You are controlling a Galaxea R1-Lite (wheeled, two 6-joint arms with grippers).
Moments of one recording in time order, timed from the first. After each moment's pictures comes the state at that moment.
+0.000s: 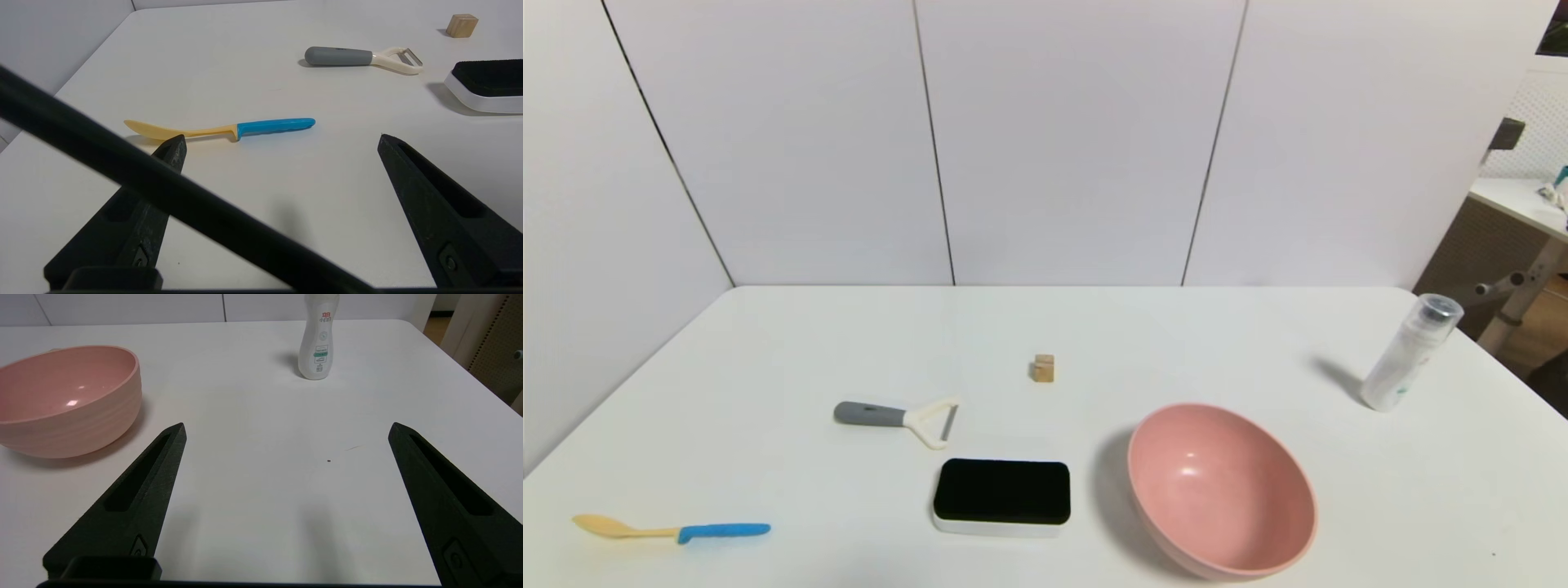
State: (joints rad) left arm -0.01 0.00 0.00 0.00 -0.02 0.02; right arm 0.01 0.00 0.00 -0.03 0.00 0.02
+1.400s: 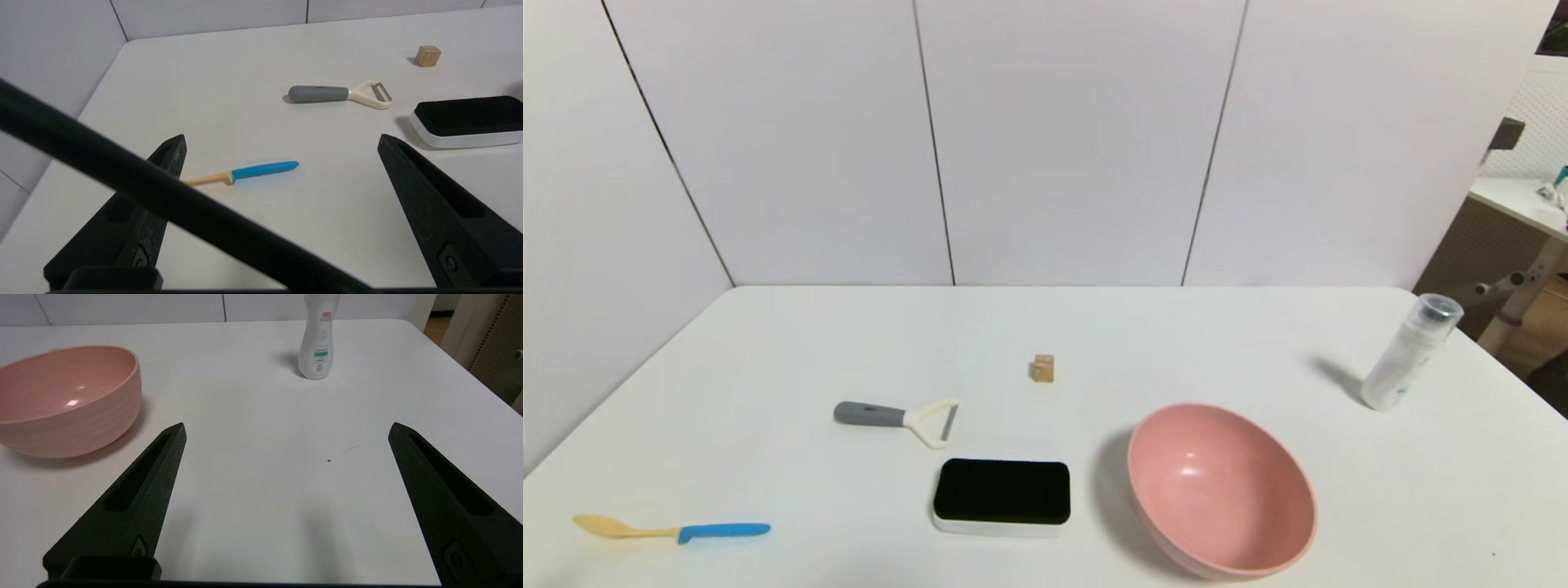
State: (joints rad) left arm -0.01 0.22 -0.26 0.07 -0.08 0.05; right arm 0.01 0.00 0.00 -0.03 -0.01 0.02
